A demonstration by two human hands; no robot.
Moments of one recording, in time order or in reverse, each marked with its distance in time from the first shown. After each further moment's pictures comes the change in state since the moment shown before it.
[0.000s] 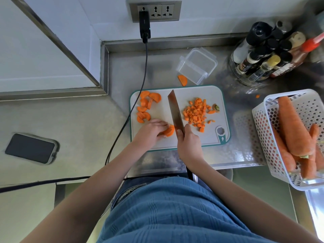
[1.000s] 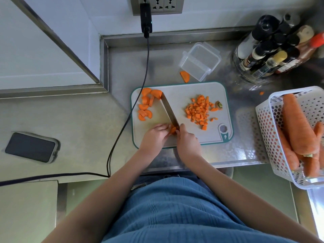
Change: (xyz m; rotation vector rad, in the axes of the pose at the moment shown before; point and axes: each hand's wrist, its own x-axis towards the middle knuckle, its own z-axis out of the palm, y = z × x) left_hand -0.012 0.017 0.019 -0.017 0.207 0.000; right_hand 0.013 0.004 0.017 -0.350 -0.086 -0.012
